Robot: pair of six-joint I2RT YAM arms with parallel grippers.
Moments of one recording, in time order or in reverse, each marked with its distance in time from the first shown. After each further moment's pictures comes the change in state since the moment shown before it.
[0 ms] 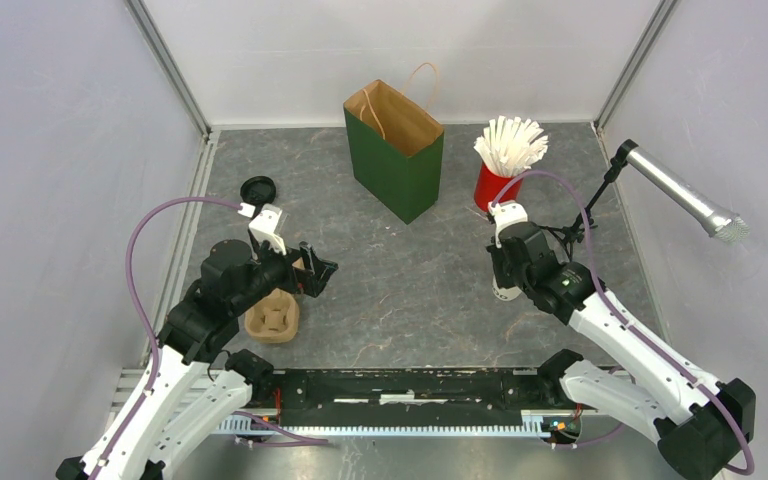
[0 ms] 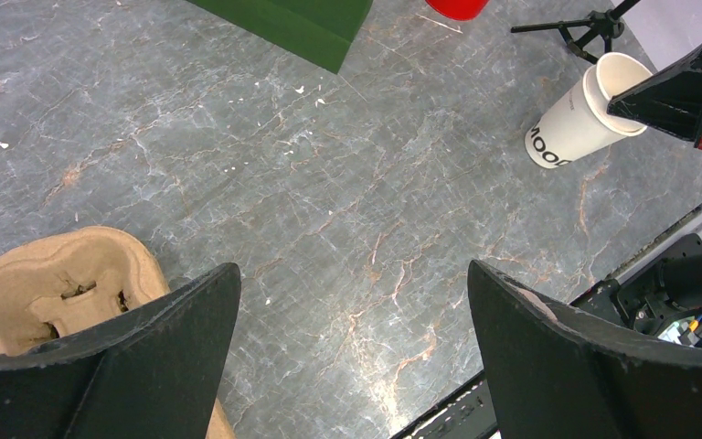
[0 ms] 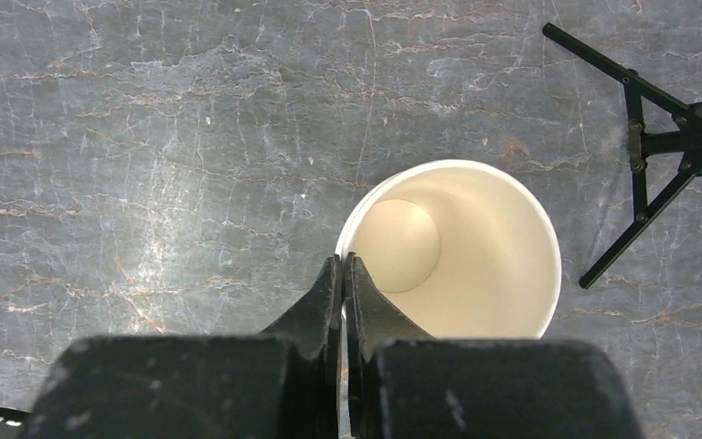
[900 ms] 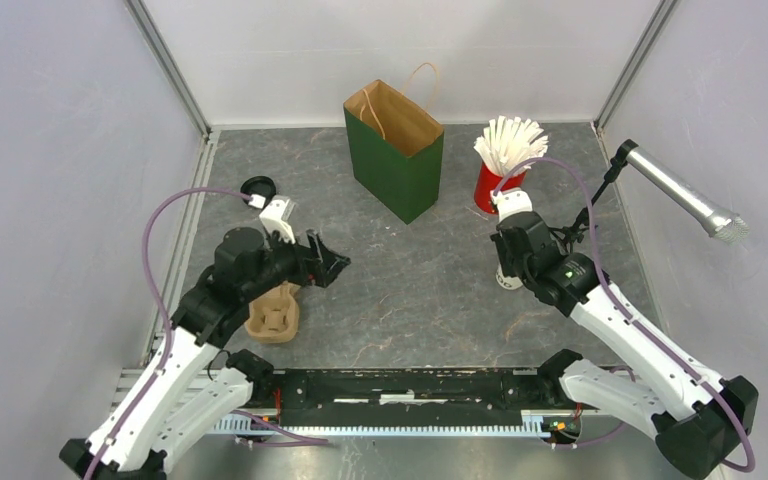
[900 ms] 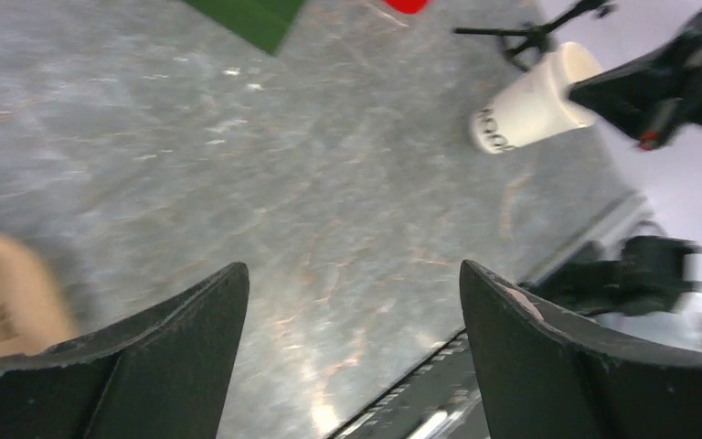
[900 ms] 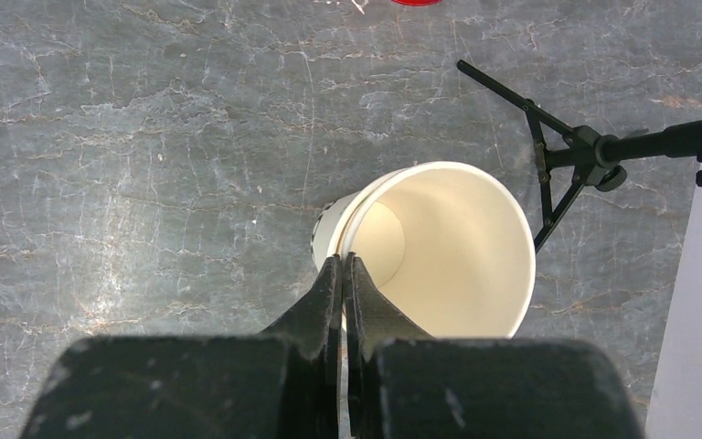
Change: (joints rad) left arm 0.000 0.073 0.001 0.039 0.055 -0.110; right arm 0.000 0.034 0.100 -0.048 0.122 -0.045
